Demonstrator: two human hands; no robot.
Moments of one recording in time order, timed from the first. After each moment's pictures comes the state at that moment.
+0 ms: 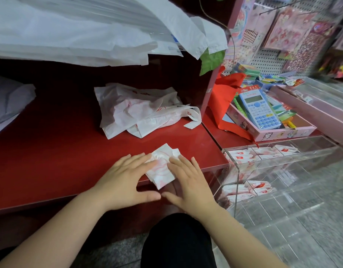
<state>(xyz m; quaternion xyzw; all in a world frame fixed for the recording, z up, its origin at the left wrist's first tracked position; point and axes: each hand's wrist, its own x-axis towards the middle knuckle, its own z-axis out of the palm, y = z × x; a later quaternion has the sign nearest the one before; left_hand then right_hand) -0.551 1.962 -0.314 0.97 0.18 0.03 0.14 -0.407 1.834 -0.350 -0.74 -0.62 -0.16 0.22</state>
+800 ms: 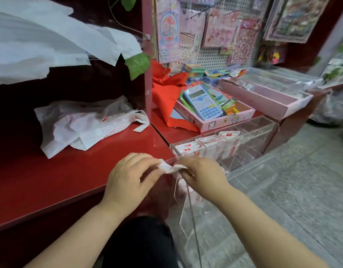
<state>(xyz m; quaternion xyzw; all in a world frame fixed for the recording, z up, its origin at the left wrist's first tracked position) -0.467 1.862 -0.293 0.90 0.05 0.40 0.18 -0.347 1.727 -0.275 -0.82 -0.52 -0.08 0.23</state>
